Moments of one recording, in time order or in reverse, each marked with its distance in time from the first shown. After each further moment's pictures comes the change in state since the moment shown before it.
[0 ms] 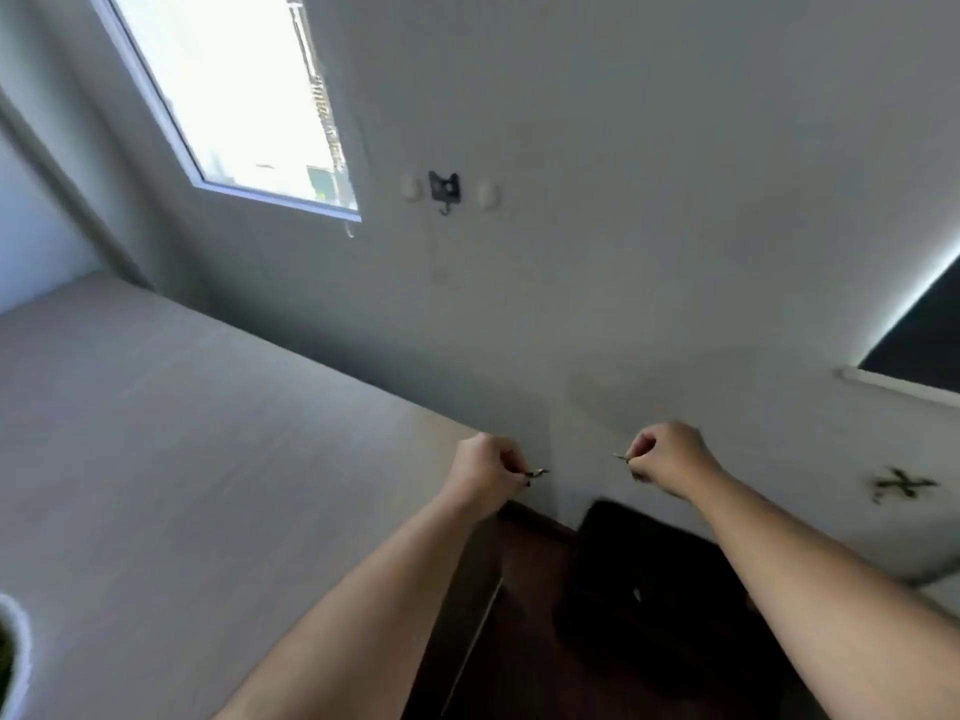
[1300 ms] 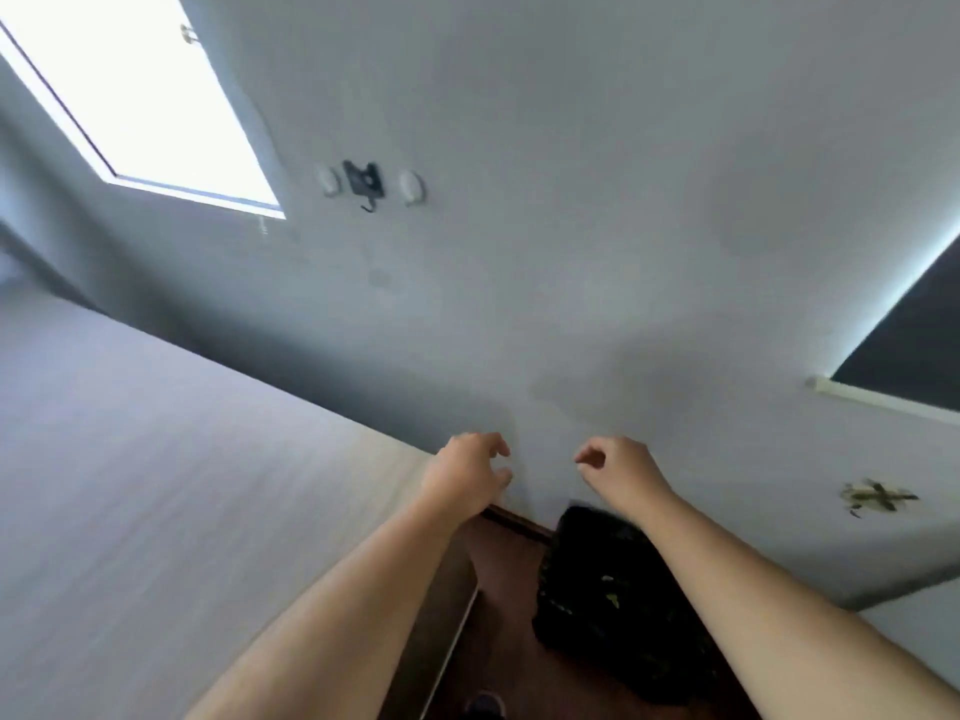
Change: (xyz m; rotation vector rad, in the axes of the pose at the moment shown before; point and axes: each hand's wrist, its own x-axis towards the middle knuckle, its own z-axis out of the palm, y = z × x) left_hand 0.071 0.032 0.046 0.276 -0.106 0.065; right_hand 0.057 0.038 0.005 -0.007 -0.032 -0.107
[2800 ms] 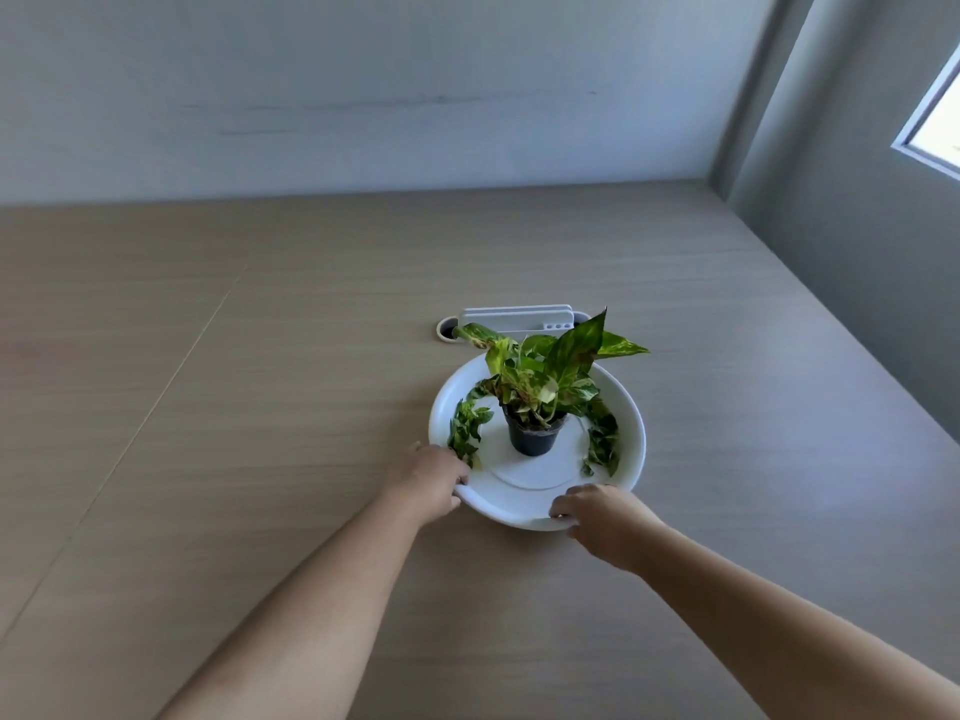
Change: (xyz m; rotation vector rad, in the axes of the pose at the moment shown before) left_hand -0.521 -0.499 -0.117 0.154 0.148 -0.846; right_hand -0.294 -0.402 0.444 -0.854 -0.786 -1.312
